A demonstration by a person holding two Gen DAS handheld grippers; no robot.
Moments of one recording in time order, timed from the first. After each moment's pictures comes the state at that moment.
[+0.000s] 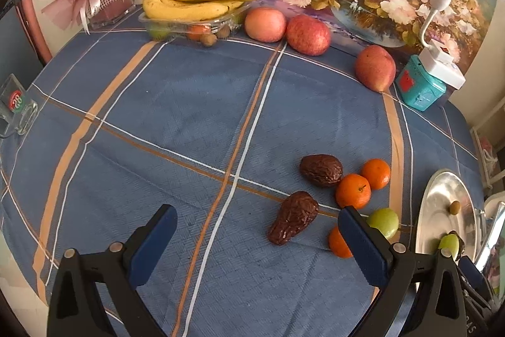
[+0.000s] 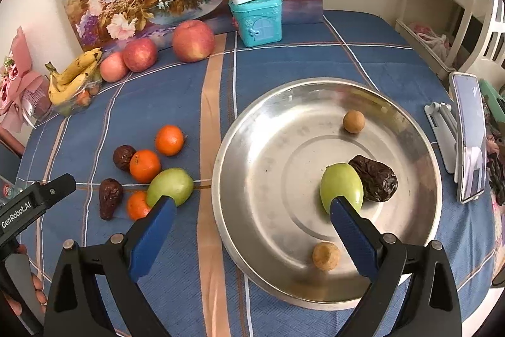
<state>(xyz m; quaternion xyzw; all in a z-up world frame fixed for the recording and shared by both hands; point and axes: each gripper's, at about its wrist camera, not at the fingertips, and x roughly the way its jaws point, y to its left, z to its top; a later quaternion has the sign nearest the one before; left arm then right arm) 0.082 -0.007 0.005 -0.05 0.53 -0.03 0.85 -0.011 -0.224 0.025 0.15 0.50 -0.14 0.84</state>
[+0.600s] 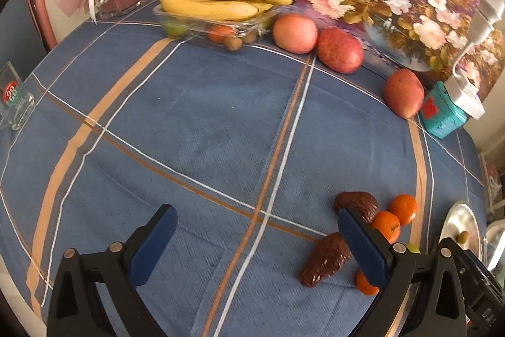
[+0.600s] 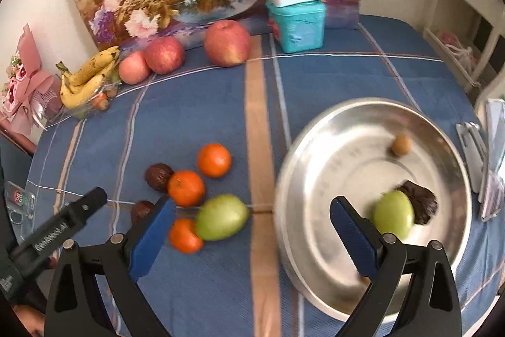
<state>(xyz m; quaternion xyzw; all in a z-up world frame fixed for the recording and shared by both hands) 0.115 0.026 -0.019 -0.08 0.52 -0.02 0.85 0.044 -0.190 0.028 0.15 0.51 -0.10 0.84</state>
